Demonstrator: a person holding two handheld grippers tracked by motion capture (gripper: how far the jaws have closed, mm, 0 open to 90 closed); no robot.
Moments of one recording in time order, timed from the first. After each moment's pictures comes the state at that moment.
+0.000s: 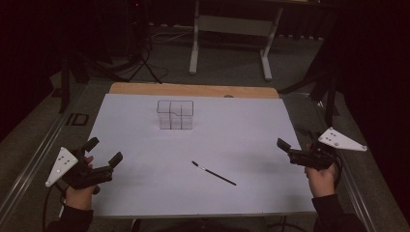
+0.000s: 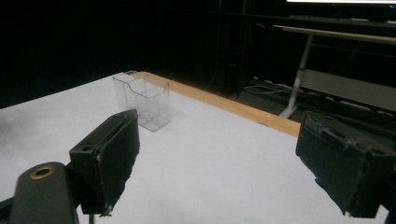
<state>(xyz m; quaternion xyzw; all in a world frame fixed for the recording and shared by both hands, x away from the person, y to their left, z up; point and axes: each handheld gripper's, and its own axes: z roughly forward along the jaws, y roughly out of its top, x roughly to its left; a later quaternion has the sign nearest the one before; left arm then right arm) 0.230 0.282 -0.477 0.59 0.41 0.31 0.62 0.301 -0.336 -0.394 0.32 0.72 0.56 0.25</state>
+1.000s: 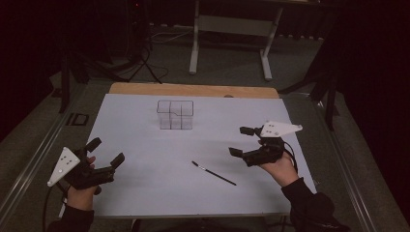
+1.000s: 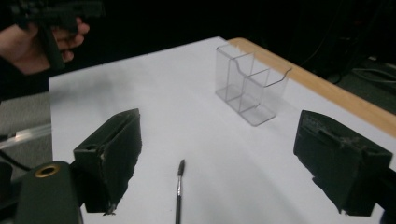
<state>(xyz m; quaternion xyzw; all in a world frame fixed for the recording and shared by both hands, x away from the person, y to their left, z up) 0.230 0.278 -0.477 0.60 0.40 0.30 0.62 0.329 -0.222 -0.406 0.20 0.82 0.53 0.11</state>
